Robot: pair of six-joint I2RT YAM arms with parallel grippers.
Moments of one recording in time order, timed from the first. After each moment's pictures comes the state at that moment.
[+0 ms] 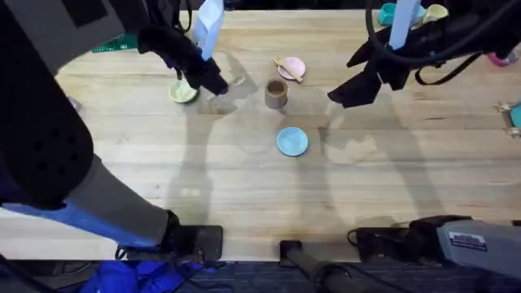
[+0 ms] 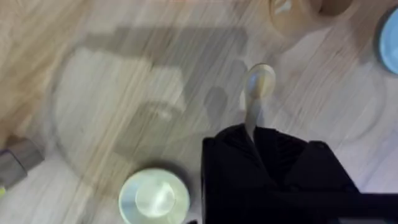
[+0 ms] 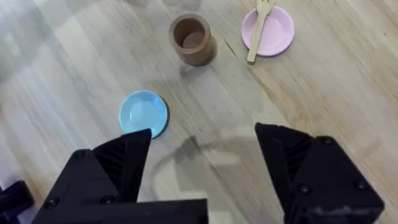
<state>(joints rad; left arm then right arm) -0.02 1.78 1.31 -0.90 0.45 0.94 0.12 1.42 1.21 -0.90 -0.55 -0.68</state>
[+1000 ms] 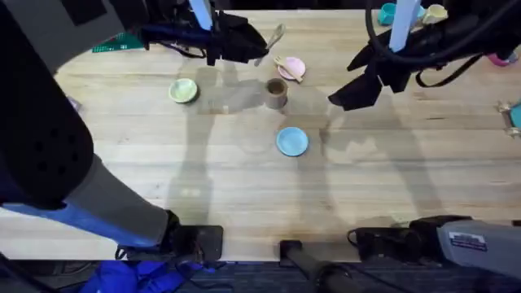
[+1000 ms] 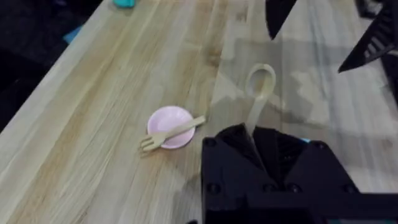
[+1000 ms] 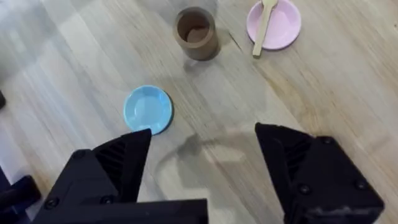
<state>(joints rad) -0.02 1.78 1.32 -0.66 1.19 0.99 0.12 1.42 1.21 -0.93 -0.55 -0.68</state>
